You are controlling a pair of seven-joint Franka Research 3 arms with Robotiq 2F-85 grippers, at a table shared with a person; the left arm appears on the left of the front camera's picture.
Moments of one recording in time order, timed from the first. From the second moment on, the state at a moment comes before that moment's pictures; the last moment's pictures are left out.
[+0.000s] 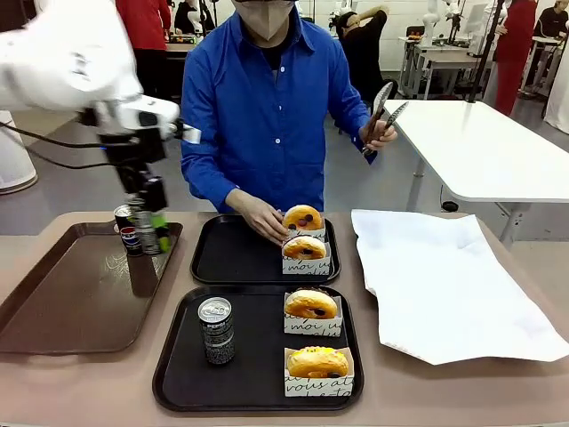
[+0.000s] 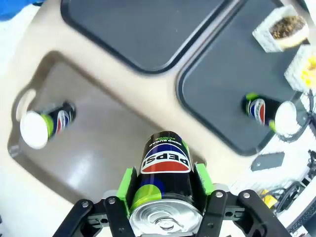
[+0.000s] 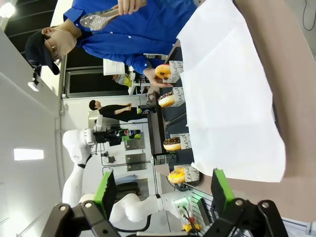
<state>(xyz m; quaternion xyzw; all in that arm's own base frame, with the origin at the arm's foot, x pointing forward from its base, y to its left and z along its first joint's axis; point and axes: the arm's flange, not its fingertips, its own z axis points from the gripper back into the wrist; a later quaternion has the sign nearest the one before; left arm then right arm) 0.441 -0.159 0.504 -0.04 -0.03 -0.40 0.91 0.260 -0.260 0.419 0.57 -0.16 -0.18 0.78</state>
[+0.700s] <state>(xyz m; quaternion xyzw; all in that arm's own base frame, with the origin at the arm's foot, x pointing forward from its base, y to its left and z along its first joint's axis) 0.481 -0.218 0.462 -0.04 -0.05 -0.42 0.91 0.260 -0.260 0.419 0.57 -0.16 -0.18 0.78</state>
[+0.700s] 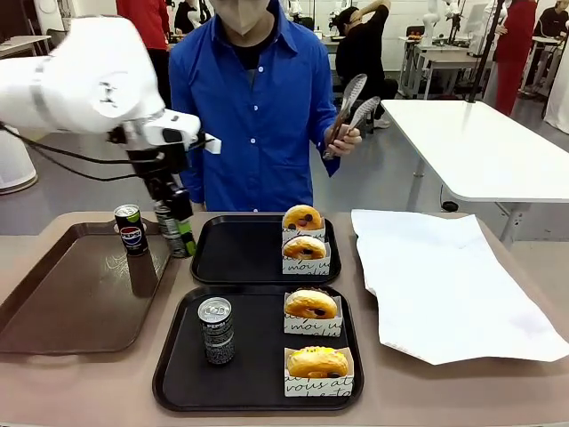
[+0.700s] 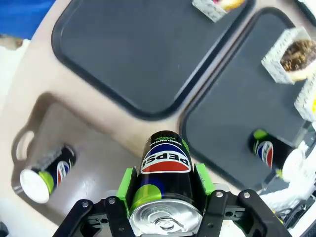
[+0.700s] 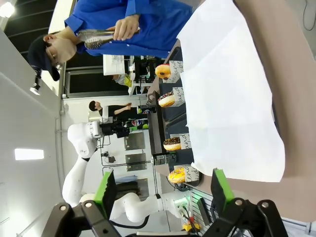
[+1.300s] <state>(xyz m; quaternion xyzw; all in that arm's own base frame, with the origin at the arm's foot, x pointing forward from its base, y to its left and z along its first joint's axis) 0.547 -0.299 0.416 0.00 -0.05 -0.39 0.92 0.260 -0.260 0.419 0.57 -0.16 -0.18 0.78</state>
